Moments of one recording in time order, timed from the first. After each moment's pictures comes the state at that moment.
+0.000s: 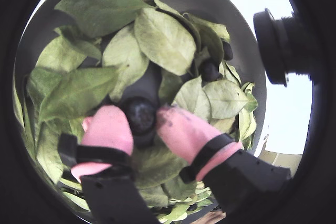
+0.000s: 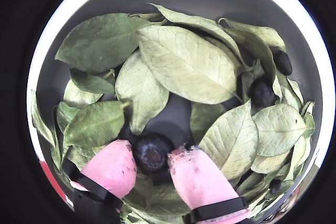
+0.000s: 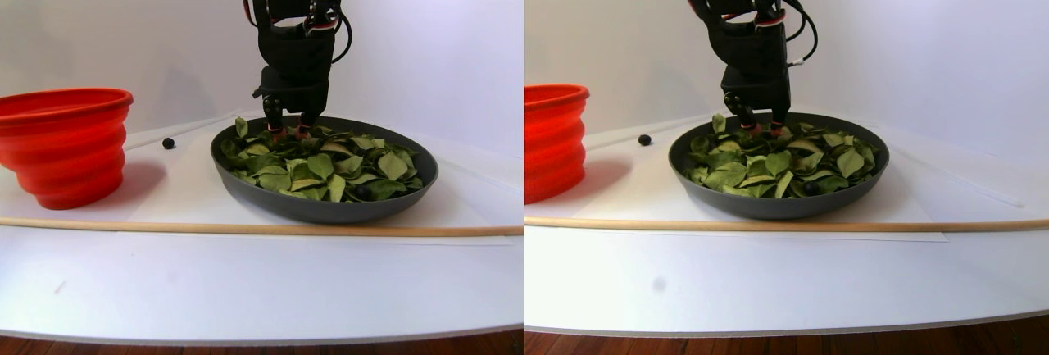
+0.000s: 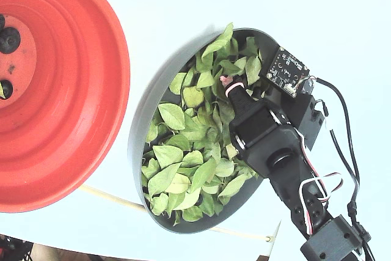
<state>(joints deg) 10.1 71.7 106.5 -16.5 -96.1</state>
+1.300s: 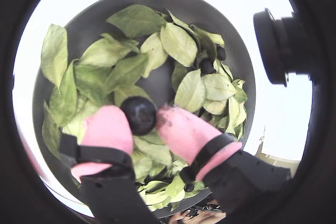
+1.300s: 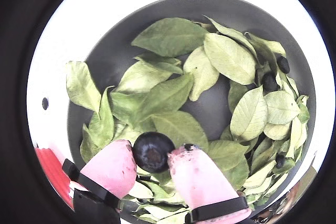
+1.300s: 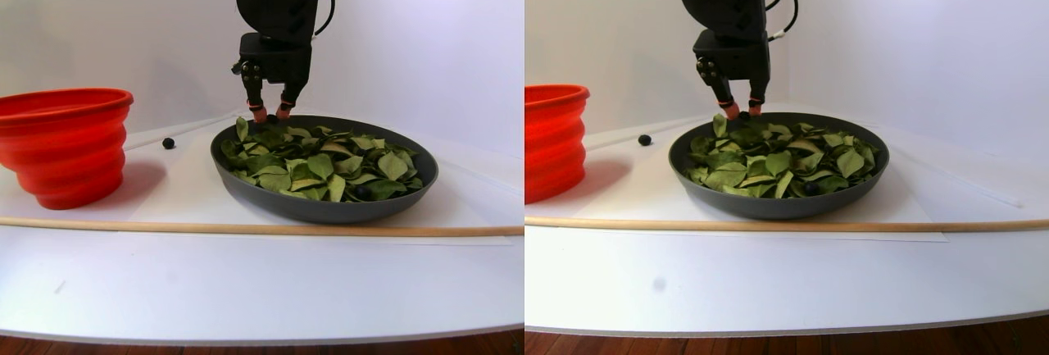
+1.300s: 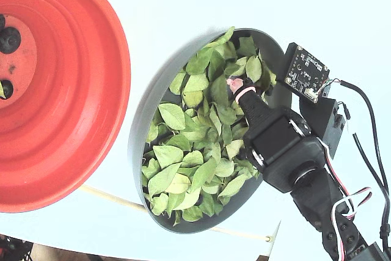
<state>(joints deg) 5.5 88.3 116.6 -8.2 -96.1</state>
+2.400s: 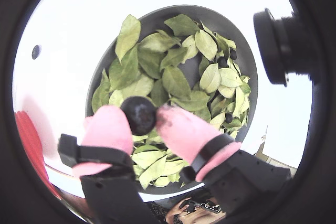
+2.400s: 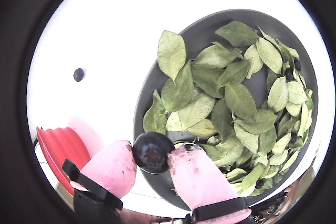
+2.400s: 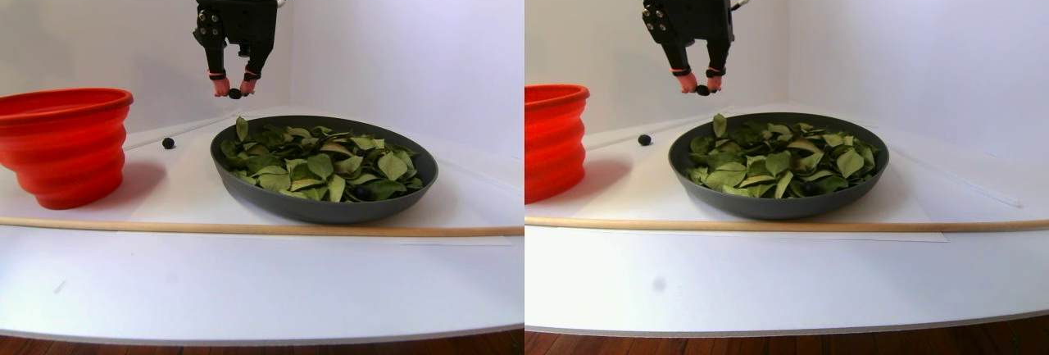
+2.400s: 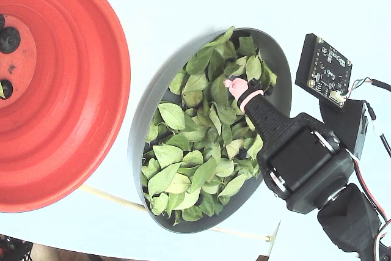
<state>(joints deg) -2.3 105.2 122.7 6.6 -92.4</state>
